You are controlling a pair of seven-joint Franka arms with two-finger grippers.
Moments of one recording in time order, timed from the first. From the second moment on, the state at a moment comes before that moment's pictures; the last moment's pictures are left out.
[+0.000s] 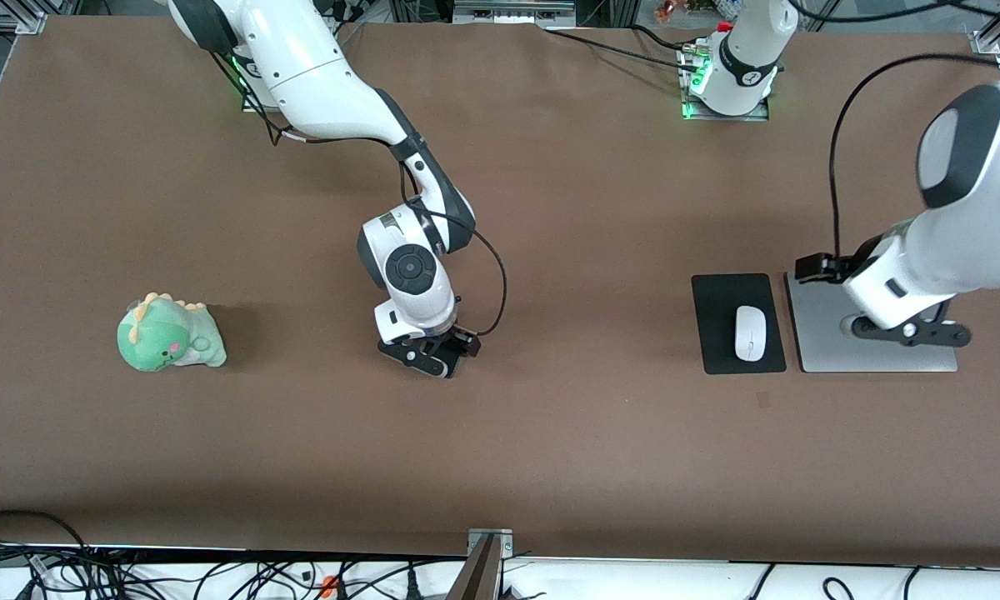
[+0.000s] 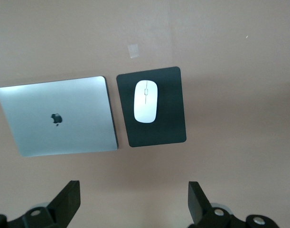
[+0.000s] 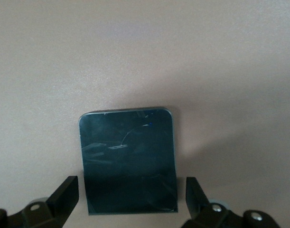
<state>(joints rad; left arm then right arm) 0.02 0.33 -0.16 -1.34 0.11 1.46 -0.05 0.71 0.92 -0.15 -1.36 0.13 2.34 0.94</state>
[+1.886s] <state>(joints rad) 0.03 0.07 -0.13 -1.66 0.11 1.69 -0.06 0.29 0.70 -0.19 -1.60 0.13 2.25 0.03</state>
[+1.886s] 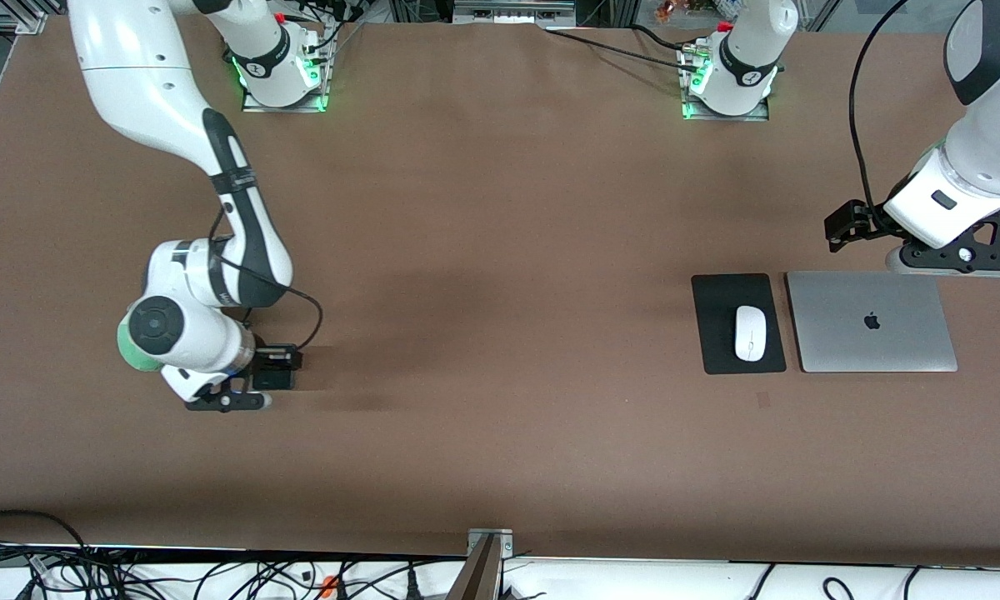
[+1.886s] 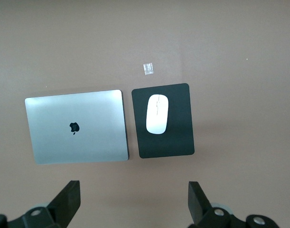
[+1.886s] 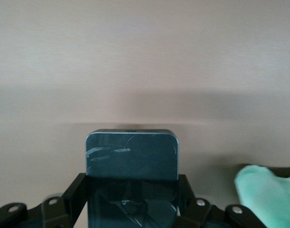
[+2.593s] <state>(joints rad) 0.03 0.07 -0.13 -1.65 0.11 1.68 -0.06 0.28 0.69 -0.17 -1.69 0.14 2.33 0.01</state>
